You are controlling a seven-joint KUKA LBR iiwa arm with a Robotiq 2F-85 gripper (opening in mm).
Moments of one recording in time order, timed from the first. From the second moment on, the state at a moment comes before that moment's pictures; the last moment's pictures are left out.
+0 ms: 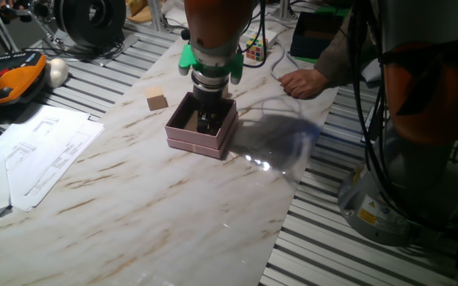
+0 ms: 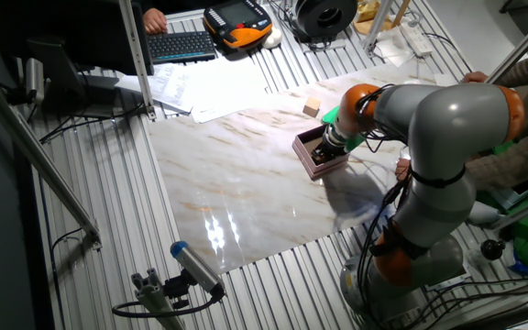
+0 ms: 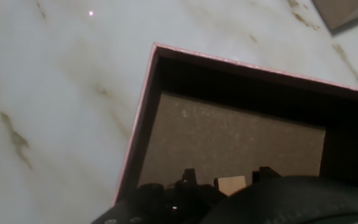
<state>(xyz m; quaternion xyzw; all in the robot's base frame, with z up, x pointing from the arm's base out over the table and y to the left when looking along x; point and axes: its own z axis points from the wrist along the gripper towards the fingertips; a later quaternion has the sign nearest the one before) 0.484 -0.022 0.039 -0.19 0.98 0.00 0.09</state>
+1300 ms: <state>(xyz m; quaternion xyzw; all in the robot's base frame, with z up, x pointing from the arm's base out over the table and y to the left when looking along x) 0.509 -0.043 0.099 -0.22 0.98 -0.01 0.02</state>
